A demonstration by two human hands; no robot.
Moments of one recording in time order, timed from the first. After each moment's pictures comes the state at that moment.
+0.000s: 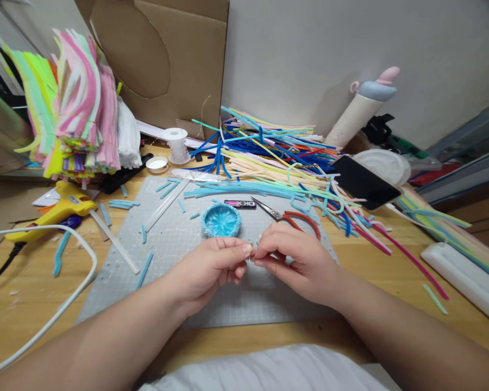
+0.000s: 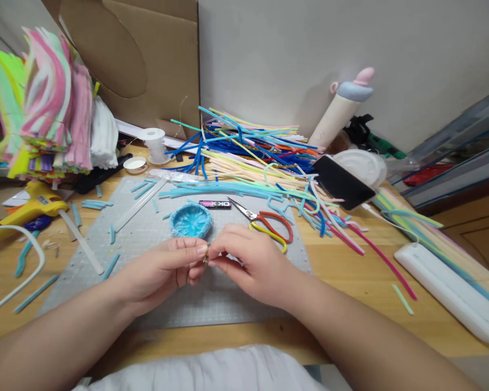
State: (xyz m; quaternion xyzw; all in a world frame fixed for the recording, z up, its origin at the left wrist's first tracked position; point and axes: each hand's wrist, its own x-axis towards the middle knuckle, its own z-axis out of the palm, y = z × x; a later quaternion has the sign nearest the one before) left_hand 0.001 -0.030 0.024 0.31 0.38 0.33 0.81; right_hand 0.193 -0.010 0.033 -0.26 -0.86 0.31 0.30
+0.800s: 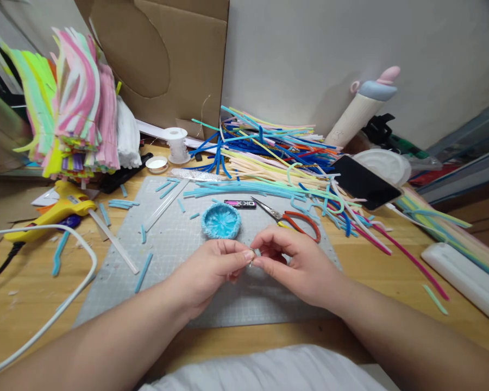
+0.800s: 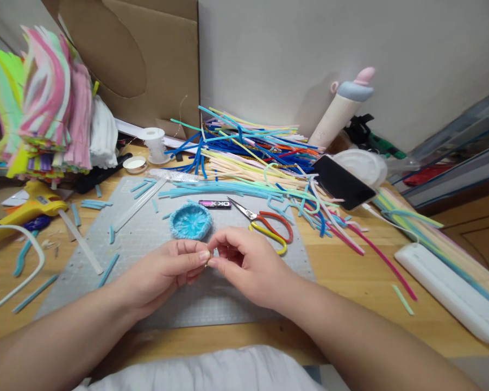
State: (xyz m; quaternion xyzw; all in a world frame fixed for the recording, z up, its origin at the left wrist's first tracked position) left_hand 0.003 -0.032 0.022 0.34 0.43 0.32 0.77; right_hand 0.184 -0.019 0.034 -0.40 -0.75 0.45 0.27
